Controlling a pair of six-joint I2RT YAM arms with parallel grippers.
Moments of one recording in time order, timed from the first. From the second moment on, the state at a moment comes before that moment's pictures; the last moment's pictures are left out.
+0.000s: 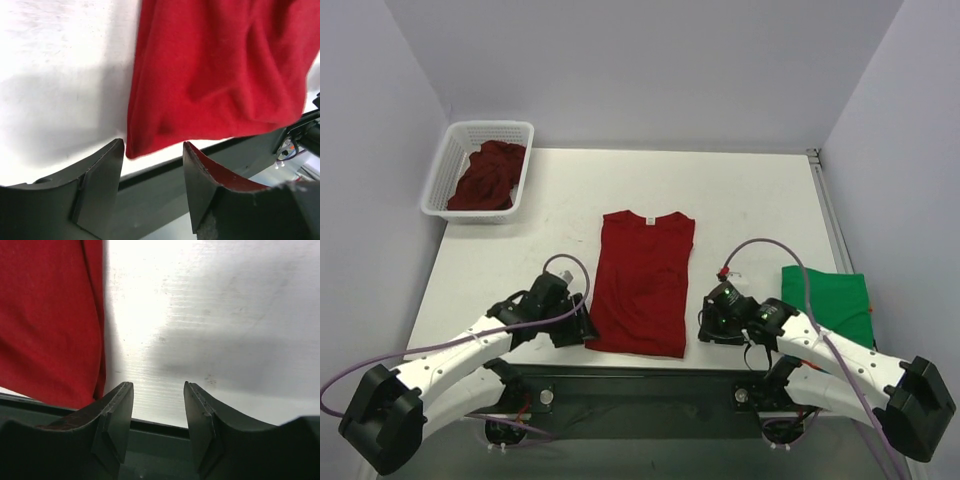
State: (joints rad) left arm -0.63 0.97 0.40 -0.44 0.22 -0.92; right arm 0.80 0.94 0.45 -0.64 0.12 0.82
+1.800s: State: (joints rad) left arm -0.49 1.81 1.19 -0.48 0.09 -0.60; right arm 0.66 1.64 1.00 -0.44 0.18 0.64
